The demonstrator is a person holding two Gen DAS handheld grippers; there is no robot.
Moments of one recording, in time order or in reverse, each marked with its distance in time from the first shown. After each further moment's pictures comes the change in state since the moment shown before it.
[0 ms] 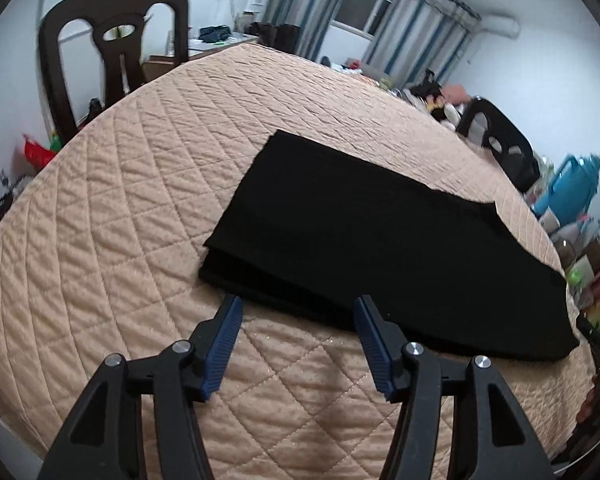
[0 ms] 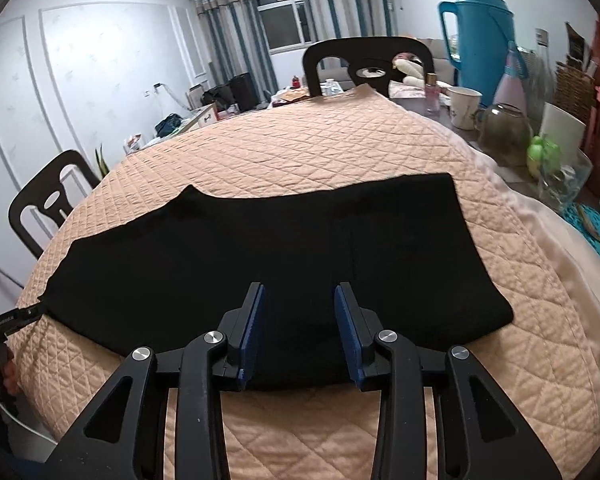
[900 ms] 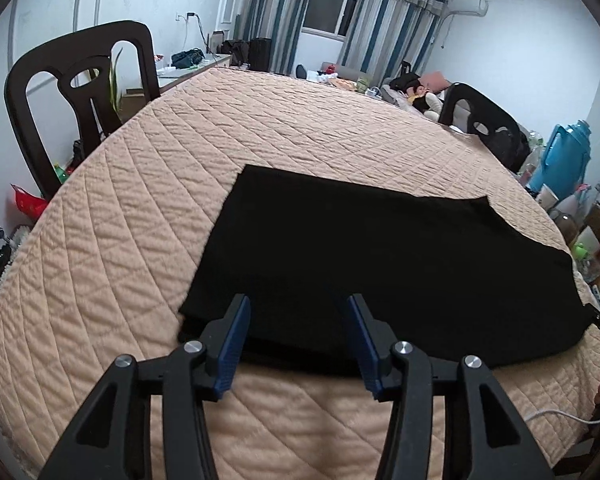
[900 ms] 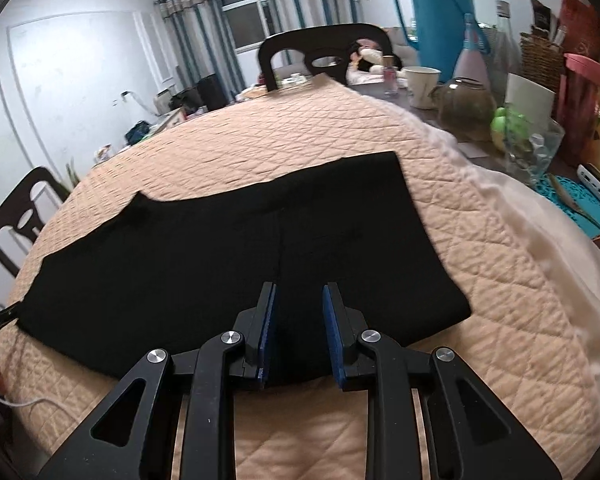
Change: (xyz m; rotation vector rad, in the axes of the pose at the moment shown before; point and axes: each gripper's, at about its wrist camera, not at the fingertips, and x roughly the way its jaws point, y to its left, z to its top) left arm 0.004 -0.022 0.022 0.171 -0.026 0.000; right arm -0.001 -0.033 -0.006 0.079 0.022 -0.067
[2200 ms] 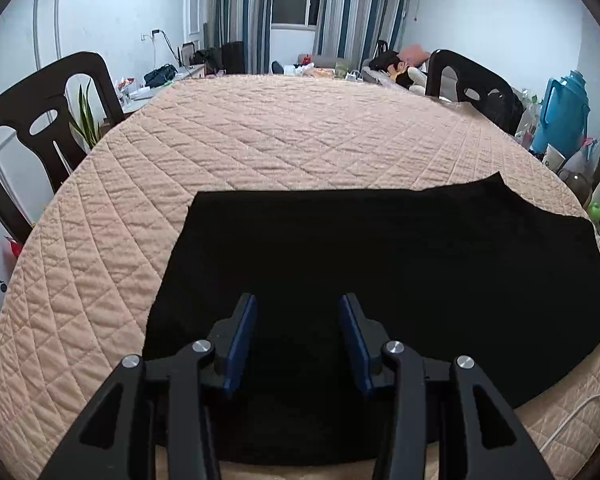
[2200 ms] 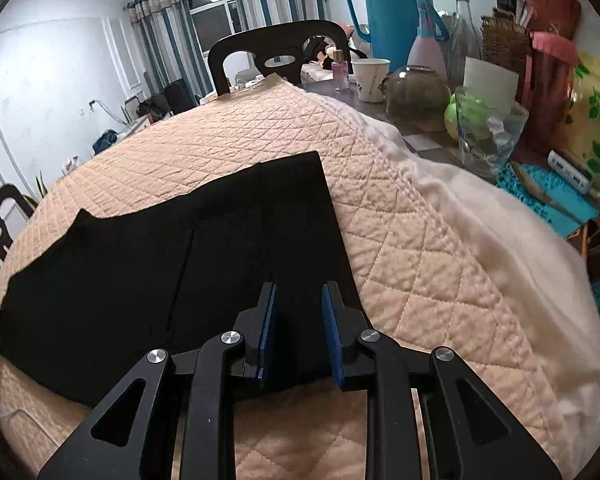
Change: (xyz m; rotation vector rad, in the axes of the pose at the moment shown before) left arm 0.047 -0.027 0.027 0.166 0.013 0.041; right arm 0.017 -0.064 0.010 0.088 -0.010 -0.115
